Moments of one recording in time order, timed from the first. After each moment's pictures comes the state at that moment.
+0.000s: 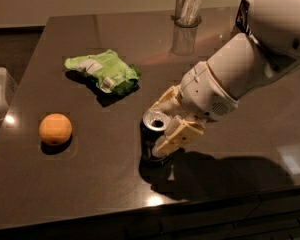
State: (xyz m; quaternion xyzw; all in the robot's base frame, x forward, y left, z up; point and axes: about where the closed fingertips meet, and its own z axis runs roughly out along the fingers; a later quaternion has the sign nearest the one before) arm 0.404 -0.031 0.902 -0.69 0.63 0.25 0.25
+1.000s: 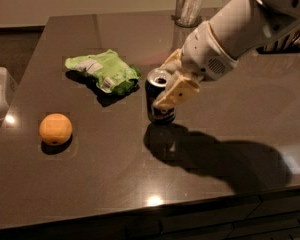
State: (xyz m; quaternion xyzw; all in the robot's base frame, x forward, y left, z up) arm 0.480 -0.045 0.940 -0.65 0.67 0.20 0.28
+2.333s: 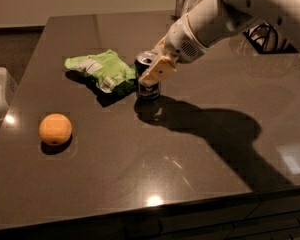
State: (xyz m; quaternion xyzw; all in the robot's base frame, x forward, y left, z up) arm 0.580 -0.021 0.927 -0.60 0.71 0.20 0.32
